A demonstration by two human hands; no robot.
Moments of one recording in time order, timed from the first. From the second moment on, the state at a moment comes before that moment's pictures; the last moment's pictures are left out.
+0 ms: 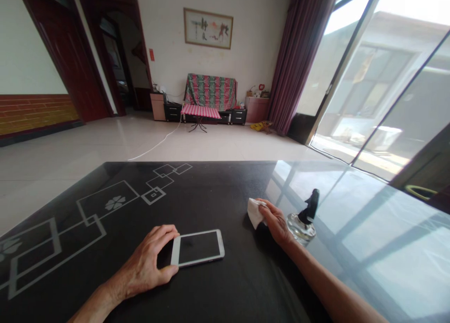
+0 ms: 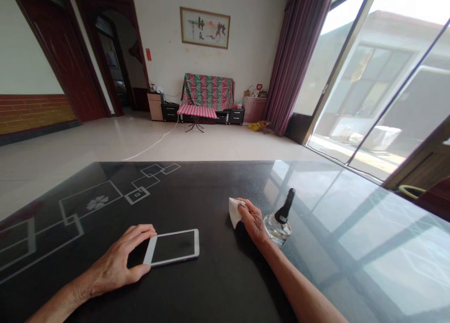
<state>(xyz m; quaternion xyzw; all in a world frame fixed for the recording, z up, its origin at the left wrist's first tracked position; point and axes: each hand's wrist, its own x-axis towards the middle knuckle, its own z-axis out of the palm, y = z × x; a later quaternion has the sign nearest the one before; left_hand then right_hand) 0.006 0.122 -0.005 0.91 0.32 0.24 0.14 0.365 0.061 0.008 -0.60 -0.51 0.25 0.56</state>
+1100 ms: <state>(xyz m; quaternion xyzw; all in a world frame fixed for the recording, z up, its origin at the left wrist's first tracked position) 0.012 0.118 0.009 0.89 0.32 0.25 0.20 0.272 0.039 0.030 -0.53 -0.83 0.06 0.18</state>
